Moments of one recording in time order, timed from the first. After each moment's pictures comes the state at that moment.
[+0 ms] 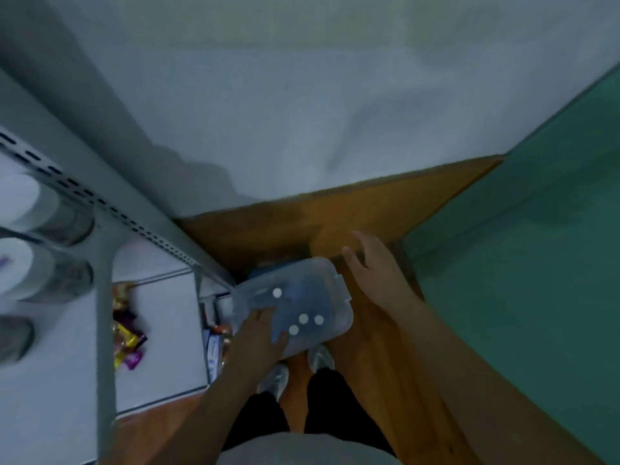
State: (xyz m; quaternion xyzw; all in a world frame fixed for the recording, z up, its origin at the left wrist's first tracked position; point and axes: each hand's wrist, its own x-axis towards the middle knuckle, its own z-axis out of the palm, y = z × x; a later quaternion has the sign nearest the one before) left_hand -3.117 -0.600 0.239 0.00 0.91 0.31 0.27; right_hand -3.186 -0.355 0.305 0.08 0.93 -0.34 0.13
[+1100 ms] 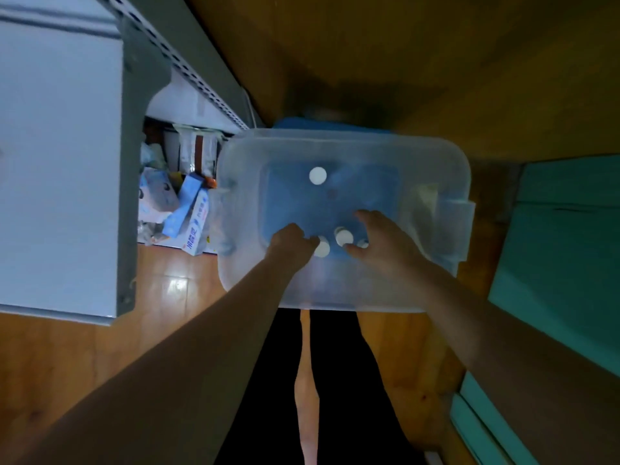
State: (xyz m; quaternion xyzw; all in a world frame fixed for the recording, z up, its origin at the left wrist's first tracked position) left_hand -3.145 -0.563 -0.123 -0.36 0.73 0.36 0.45; right_hand -3.188 -0.384 -0.112 -0.10 0.87 -0.19 0.44
